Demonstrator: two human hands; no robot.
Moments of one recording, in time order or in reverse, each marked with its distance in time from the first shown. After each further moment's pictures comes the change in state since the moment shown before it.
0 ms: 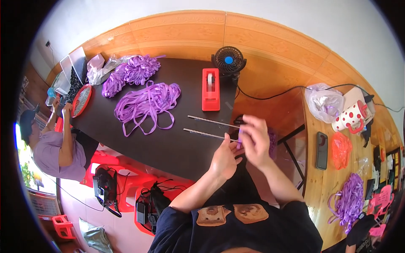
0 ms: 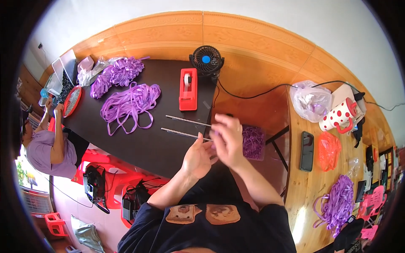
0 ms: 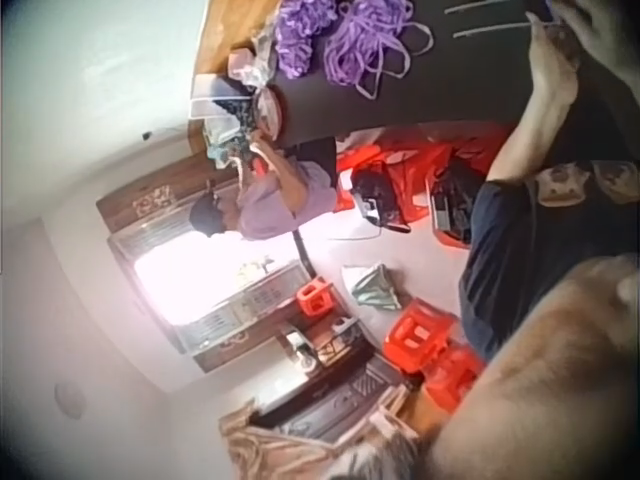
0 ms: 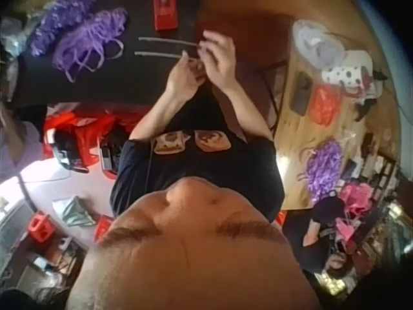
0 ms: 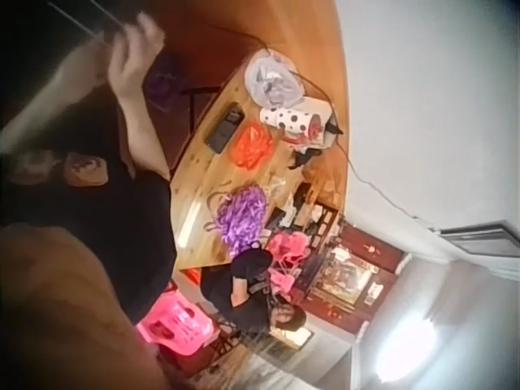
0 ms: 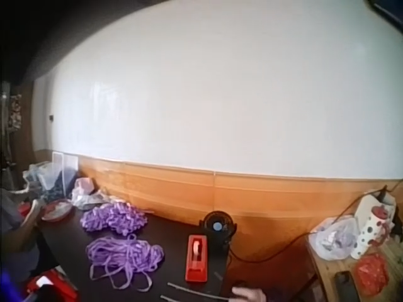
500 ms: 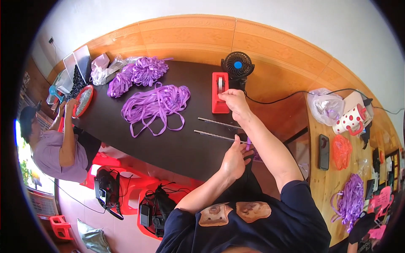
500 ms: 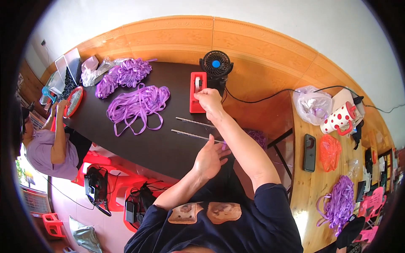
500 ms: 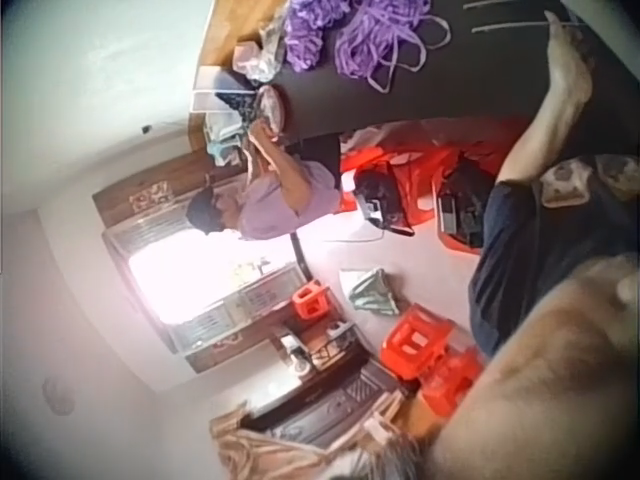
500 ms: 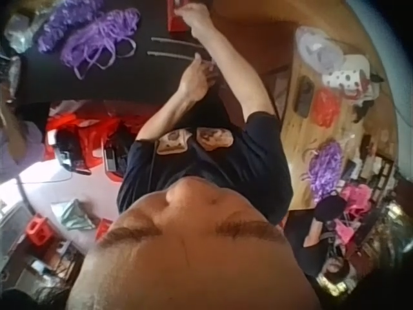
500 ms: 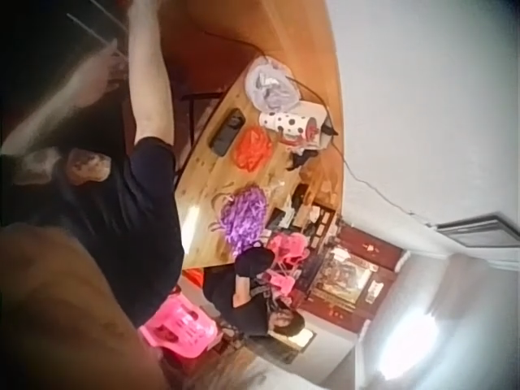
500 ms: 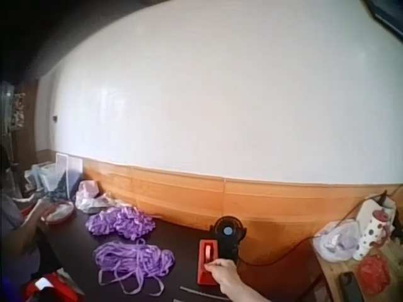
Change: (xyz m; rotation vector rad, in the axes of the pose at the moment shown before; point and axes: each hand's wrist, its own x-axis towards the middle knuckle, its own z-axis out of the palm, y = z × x) left_hand 0.005 -0.002 -0.005 0.087 0.002 -0.024; right_hand 0.097 0.065 0.125 0.575 -0.103 0.899
